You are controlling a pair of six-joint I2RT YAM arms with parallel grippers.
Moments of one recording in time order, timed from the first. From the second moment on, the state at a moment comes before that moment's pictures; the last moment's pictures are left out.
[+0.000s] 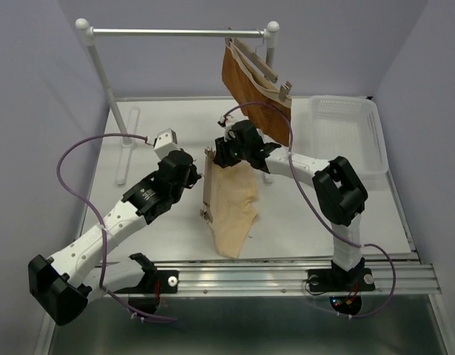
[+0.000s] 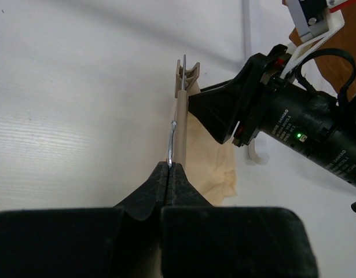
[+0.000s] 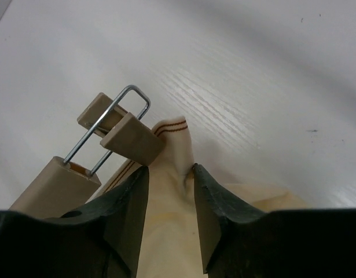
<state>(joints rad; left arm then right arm) -0.68 0.99 0.89 -0.44 -0.49 -0.81 0.68 2.01 1.46 -0.02 -0.21 0.22</state>
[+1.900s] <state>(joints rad) -0.83 1.43 1.38 -0.93 -0.80 -1.19 1.08 1.45 0.93 0.17 0.32 0.24</state>
